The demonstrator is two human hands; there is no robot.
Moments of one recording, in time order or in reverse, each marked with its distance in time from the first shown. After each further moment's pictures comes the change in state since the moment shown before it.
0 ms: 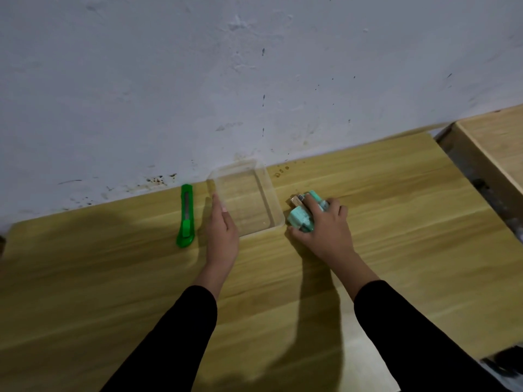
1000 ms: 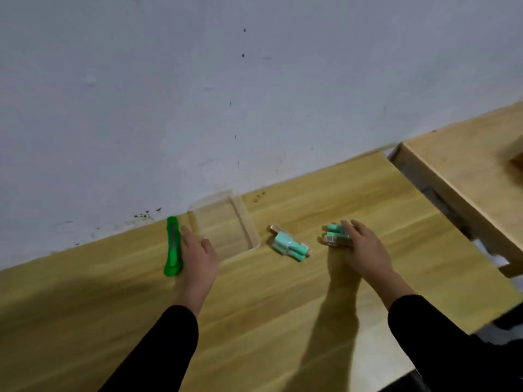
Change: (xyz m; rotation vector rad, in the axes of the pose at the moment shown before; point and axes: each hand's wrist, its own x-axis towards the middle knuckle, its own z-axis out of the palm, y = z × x) left_hand 0.006 0.015 -0.024 0.187 -0.106 -0.152; right_hand -0.030 0.100 -0.051 0.011 -0.041 0.169
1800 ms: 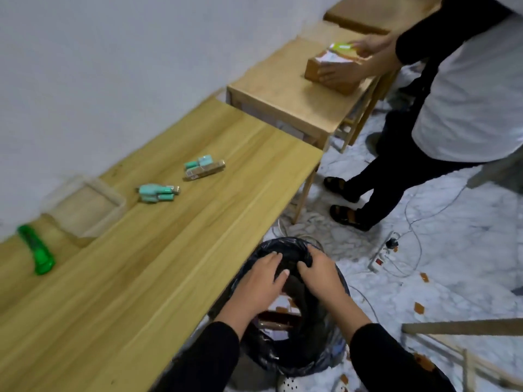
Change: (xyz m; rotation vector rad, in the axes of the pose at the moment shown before) left_hand -0.316 -0.004 0.105 0.407 -1.038 0.886; right_hand -0.321 0.073 0.044 0.577 0.101 0.650
